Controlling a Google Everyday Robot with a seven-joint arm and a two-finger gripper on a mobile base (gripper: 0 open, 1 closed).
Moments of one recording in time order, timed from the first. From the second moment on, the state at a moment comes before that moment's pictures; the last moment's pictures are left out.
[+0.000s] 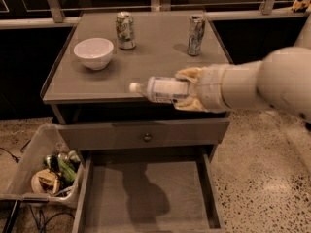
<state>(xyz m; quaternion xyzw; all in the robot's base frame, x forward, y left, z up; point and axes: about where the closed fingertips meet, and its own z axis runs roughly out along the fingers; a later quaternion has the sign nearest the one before) 0.526 -0.091 0.886 -0.66 0.60 -0.08 0.45</state>
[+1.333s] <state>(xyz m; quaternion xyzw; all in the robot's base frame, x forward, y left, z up) 0.685 -0.076 0.888 -0.54 0.66 0.05 0.51</state>
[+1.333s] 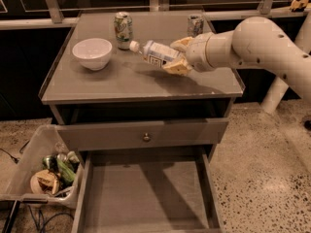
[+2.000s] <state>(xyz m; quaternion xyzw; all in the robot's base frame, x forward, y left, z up) 0.700 -0.085 0.882 -0.52 0.68 0.06 0.51</state>
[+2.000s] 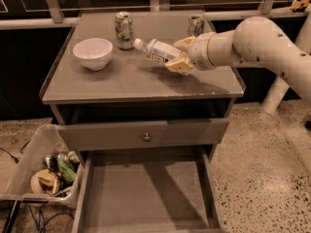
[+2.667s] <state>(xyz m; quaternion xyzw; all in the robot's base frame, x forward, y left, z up) 0.700 -0.085 0.882 -0.52 0.68 0.06 0.51</state>
